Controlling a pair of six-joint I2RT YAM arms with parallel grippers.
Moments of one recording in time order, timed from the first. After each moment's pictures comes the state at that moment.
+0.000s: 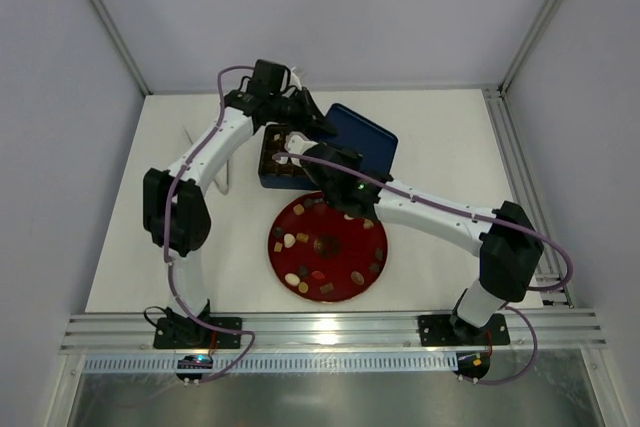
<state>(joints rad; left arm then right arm) -0.41 1.95 1.84 -0.60 0.67 -0.86 0.96 1.64 1.32 -0.30 0.81 -0.59</state>
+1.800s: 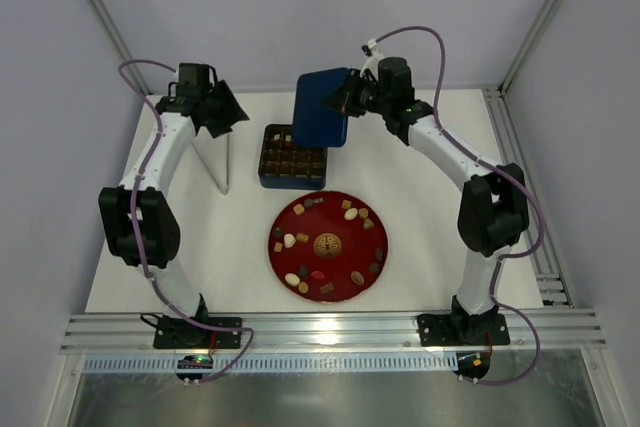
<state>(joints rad) -0.09 1.78 1.66 -0.64 0.14 -0.62 0.40 1.85 1.66 -0.09 -0.41 0.55</state>
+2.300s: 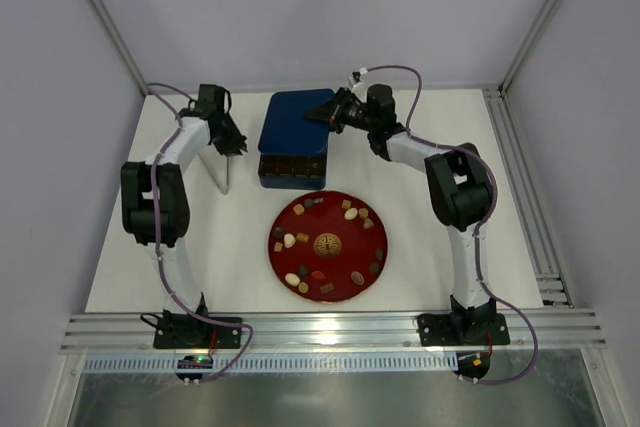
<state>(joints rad) -0.09 1.95 1.57 -0.62 0.07 -0.61 0.40 2.17 1.54 0.56 -0.70 1.21</state>
